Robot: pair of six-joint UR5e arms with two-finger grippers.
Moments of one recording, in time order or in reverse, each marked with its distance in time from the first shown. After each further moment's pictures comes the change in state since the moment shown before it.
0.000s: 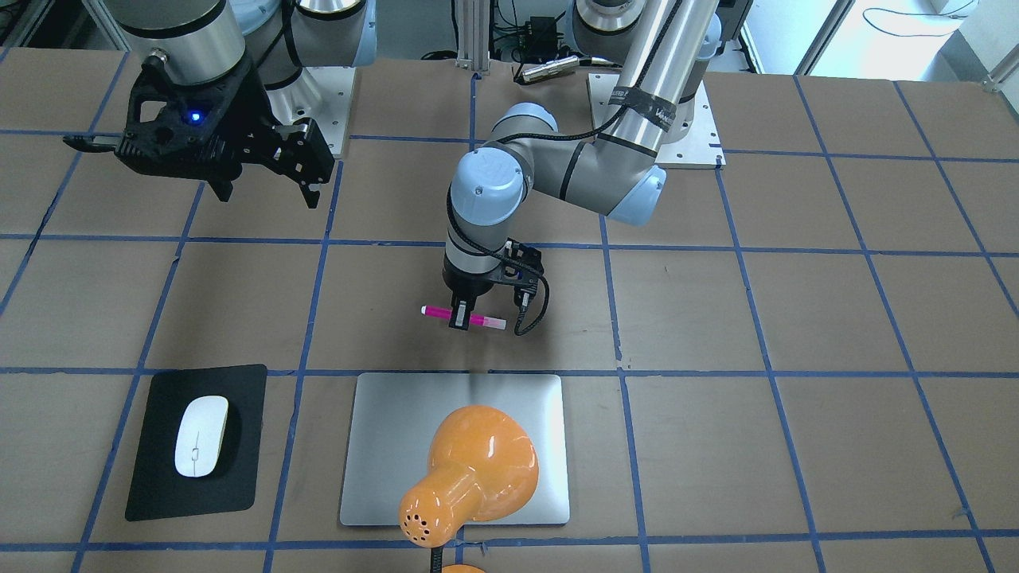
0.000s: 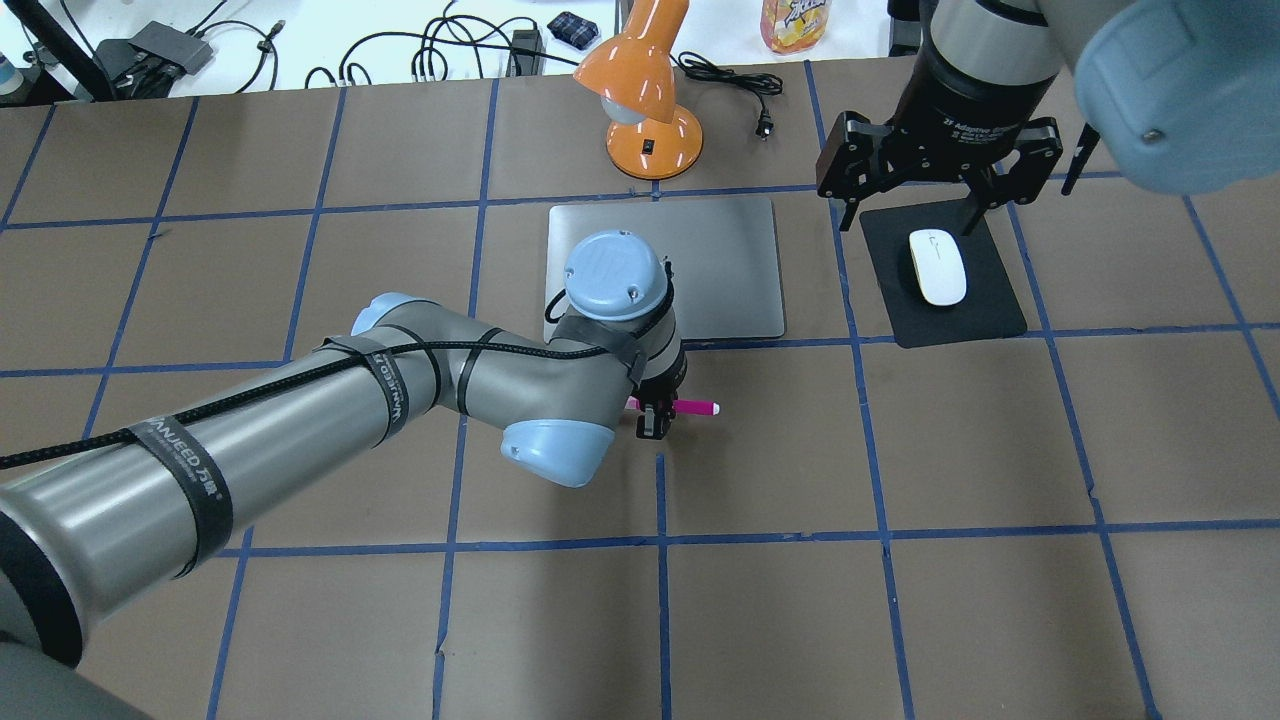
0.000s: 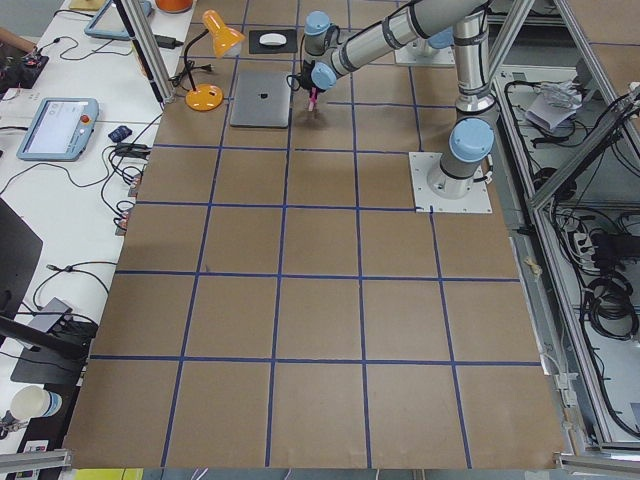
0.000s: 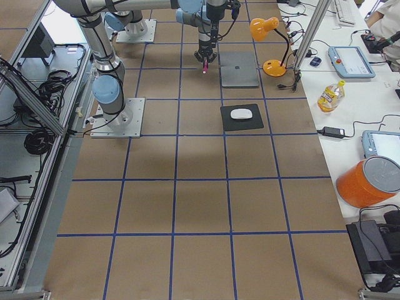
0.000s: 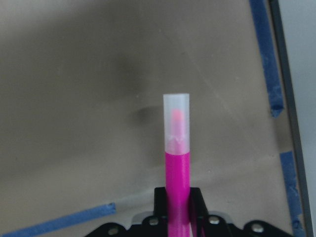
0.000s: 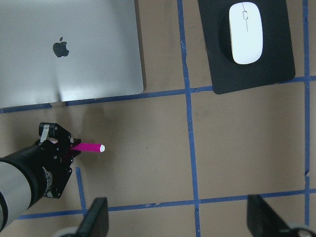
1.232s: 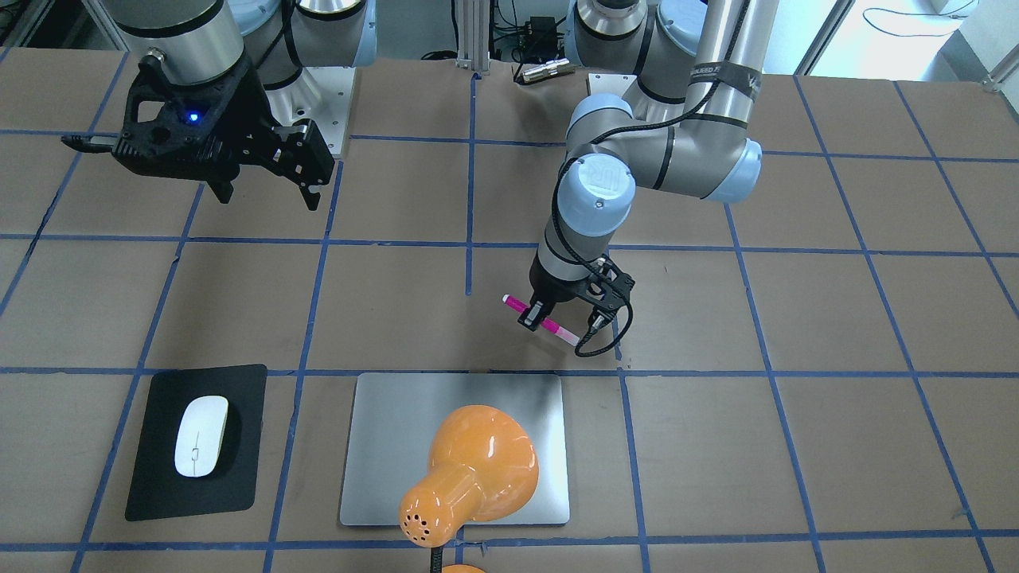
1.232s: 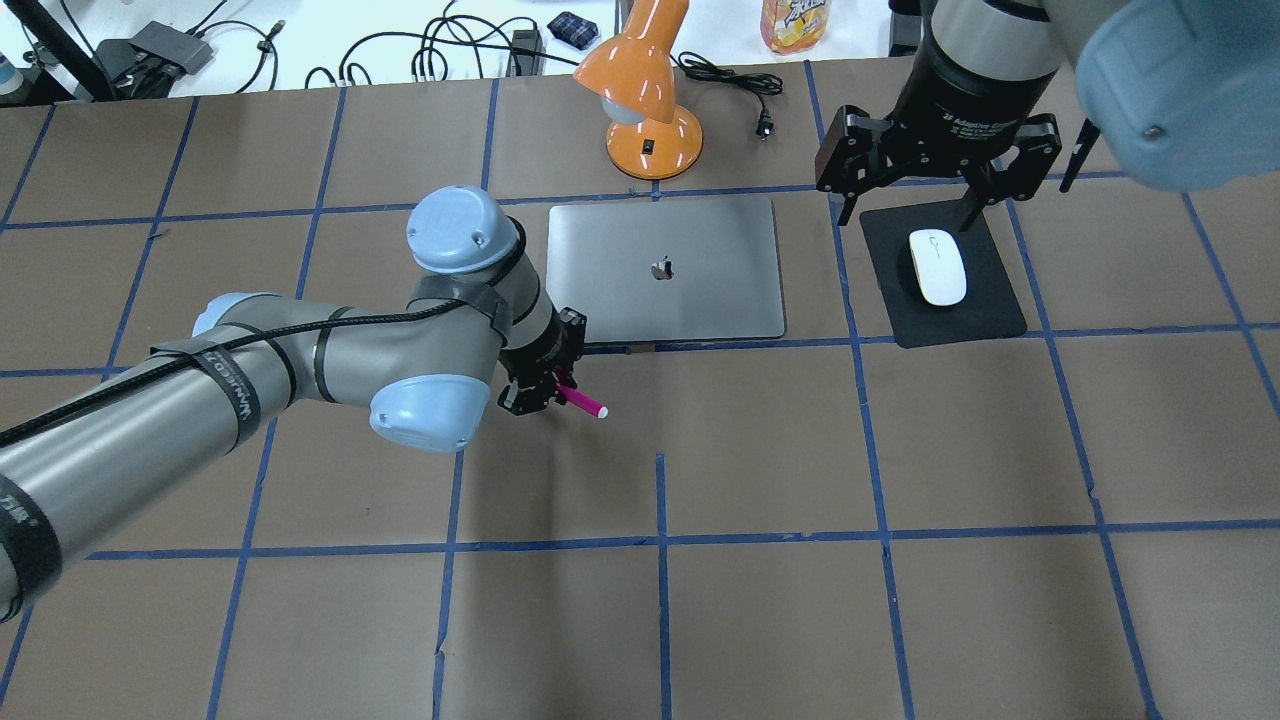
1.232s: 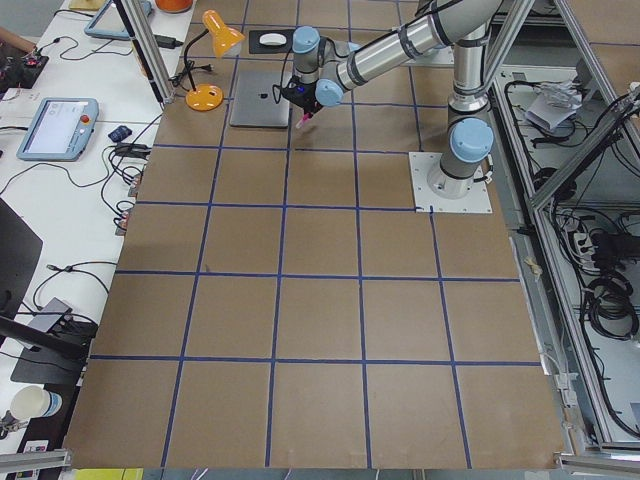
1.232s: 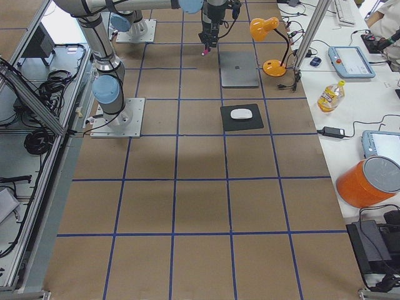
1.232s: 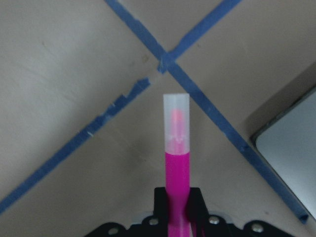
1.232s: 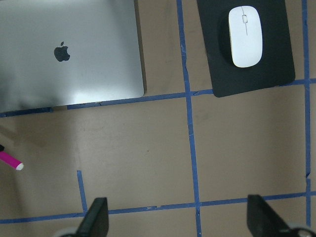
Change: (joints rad) left arm 0.191 0.120 -0.082 -0.107 -0.011 0.601; right arm 0.001 0.003 -0.003 -0.009 0.009 0.010
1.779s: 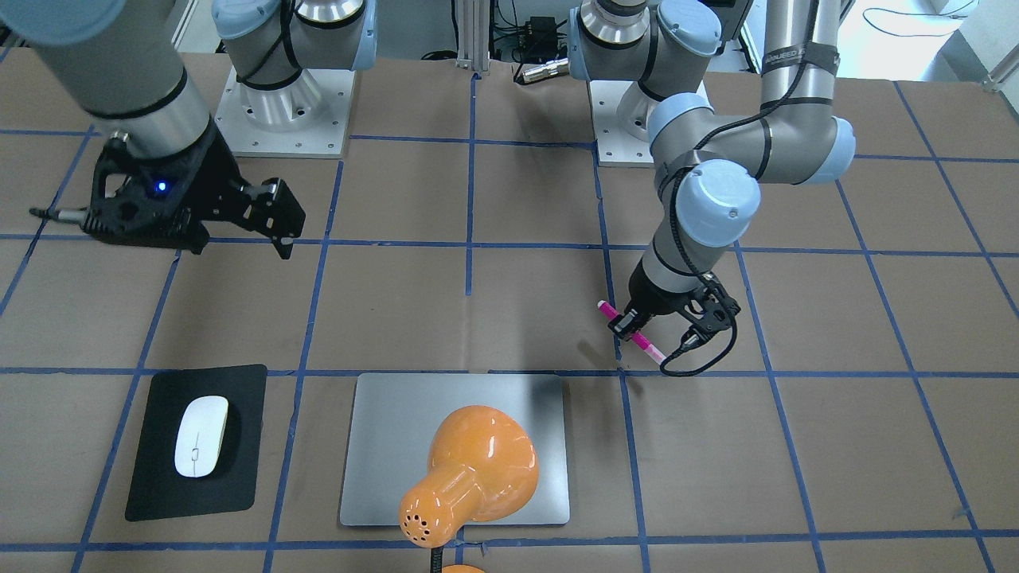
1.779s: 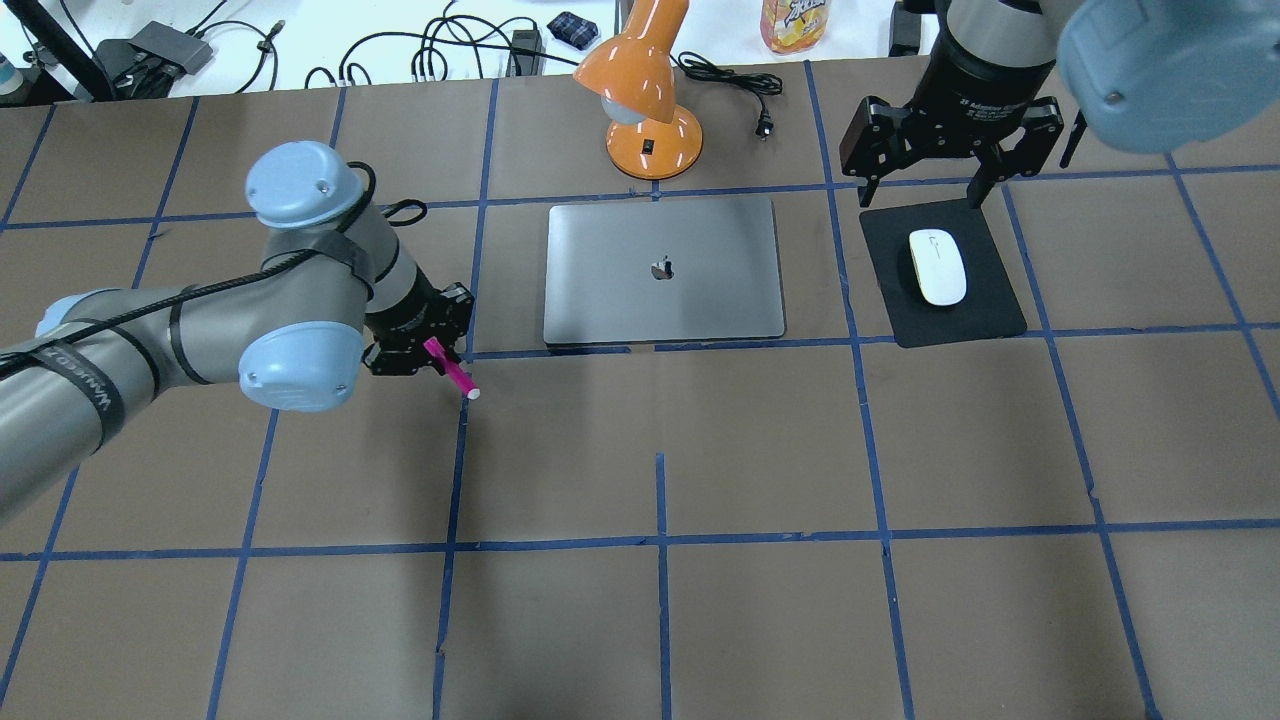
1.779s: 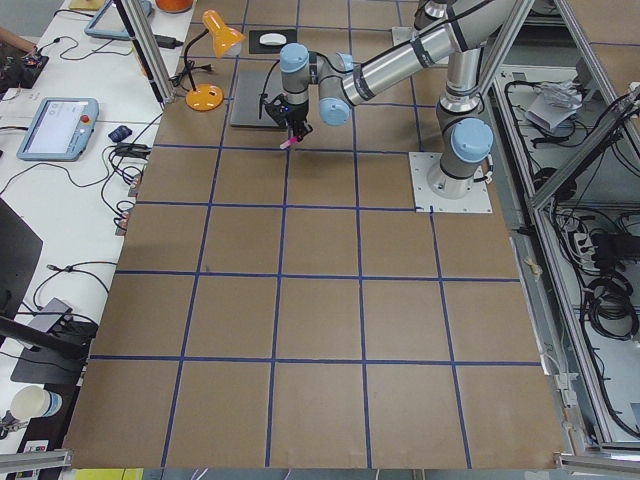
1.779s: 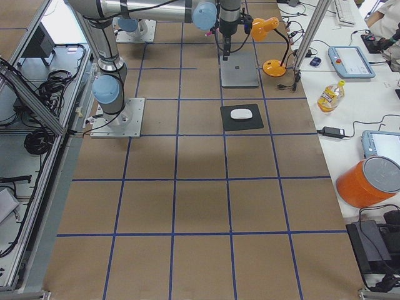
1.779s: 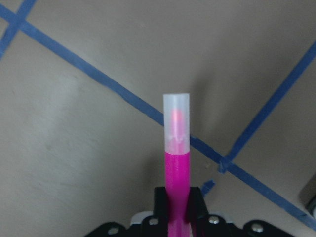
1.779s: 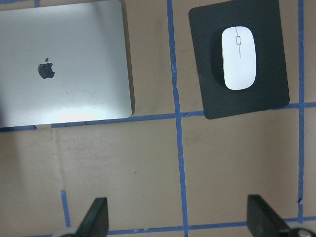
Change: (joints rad) left arm 0.208 0.073 -0.010 -0.082 0.064 0.465; right arm -0.038 0.054 -0.016 -0.041 -0.012 -0.054
